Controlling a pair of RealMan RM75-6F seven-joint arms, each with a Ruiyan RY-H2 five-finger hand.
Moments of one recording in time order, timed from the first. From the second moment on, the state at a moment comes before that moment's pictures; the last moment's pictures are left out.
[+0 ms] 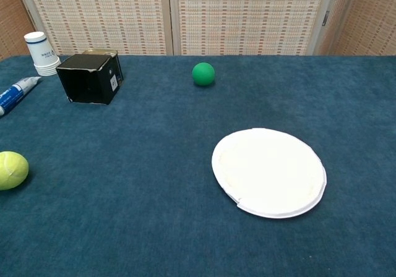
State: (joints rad) left arm -0.03 -1.93 0.11 -0.35 1.73 1.65 -0.27; right arm 0.06 -1.10 0.02 -1.50 -1.58 1.51 0.36
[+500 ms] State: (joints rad) left arm -0.11 -1.92 0.09 -0.42 1.70 1.58 -0.30; right arm 0.06 -1.10 0.02 -1.50 -1.57 1.51 0.36
